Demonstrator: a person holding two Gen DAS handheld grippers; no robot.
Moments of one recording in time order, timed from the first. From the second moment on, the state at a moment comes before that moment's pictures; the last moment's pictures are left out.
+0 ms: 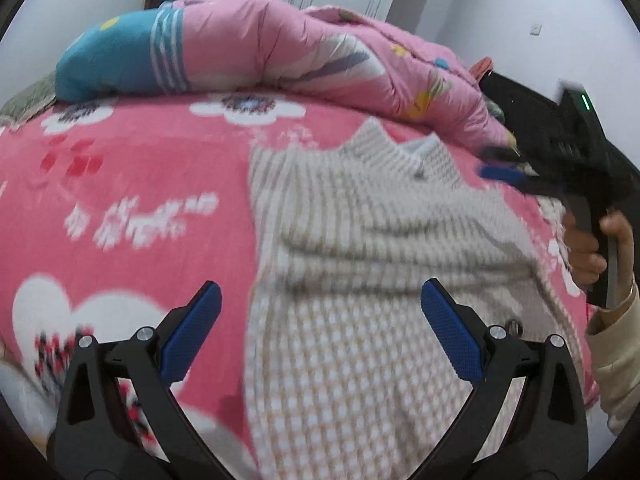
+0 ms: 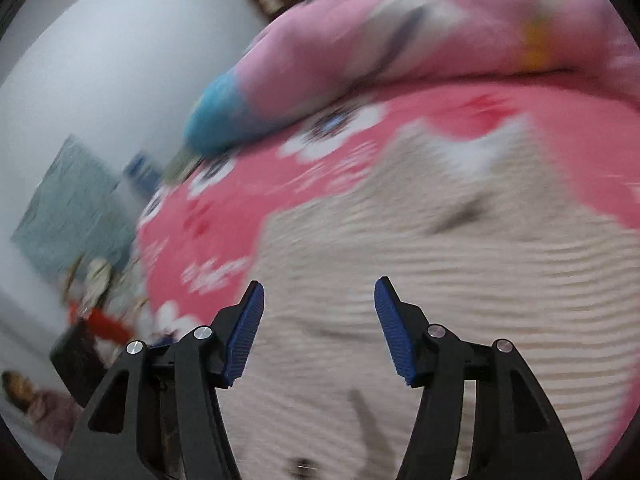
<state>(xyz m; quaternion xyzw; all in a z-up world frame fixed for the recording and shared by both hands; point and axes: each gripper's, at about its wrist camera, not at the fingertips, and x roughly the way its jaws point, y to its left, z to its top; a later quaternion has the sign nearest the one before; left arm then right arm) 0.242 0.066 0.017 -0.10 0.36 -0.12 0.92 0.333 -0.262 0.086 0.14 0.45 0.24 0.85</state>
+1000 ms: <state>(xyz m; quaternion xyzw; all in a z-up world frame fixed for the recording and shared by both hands) 0.343 0.091 -0.013 -0.13 0.42 -0.01 0.90 0.364 -0.425 0.013 0.15 0.48 0.07 0.86</state>
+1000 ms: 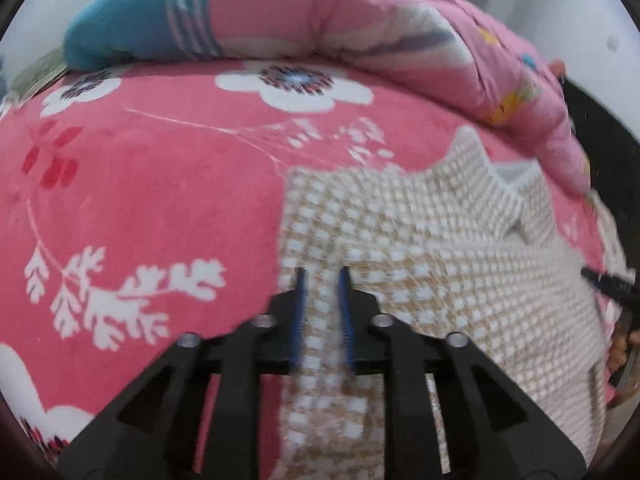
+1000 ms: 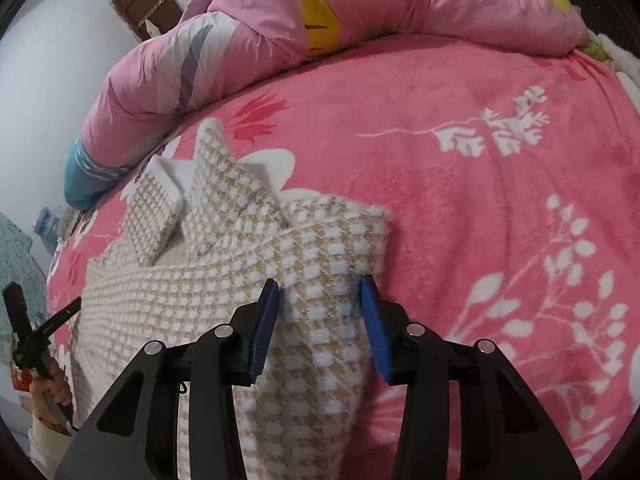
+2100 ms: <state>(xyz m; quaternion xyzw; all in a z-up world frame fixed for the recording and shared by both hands) 0.282 -0.003 -0.002 0.00 0.44 -0.10 0.89 0.282 -0.301 0.046 -0.05 0.49 0.16 0.86</state>
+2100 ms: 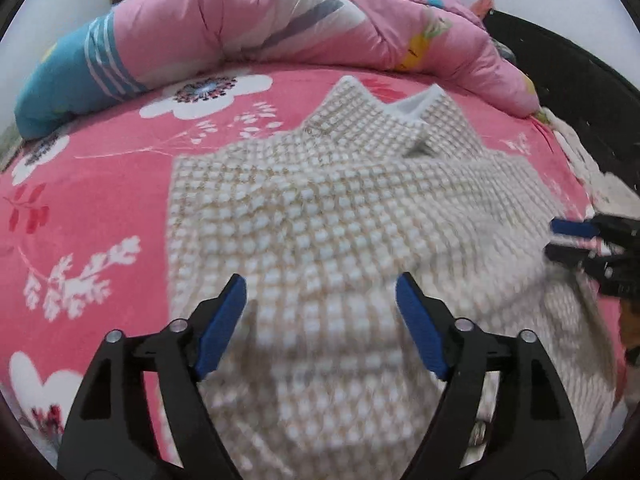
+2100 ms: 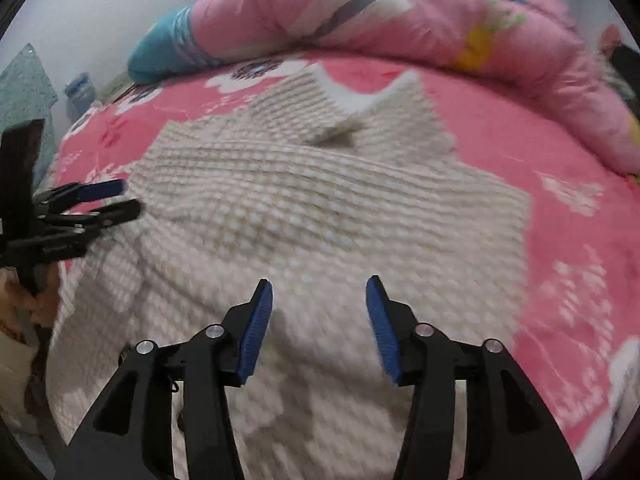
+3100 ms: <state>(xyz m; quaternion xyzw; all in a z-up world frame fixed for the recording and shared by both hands) -0.002 0.063 0.001 -0.07 0.42 -0.02 0.90 0.100 -0.314 0.003 -0.03 0.51 0.12 0.85</state>
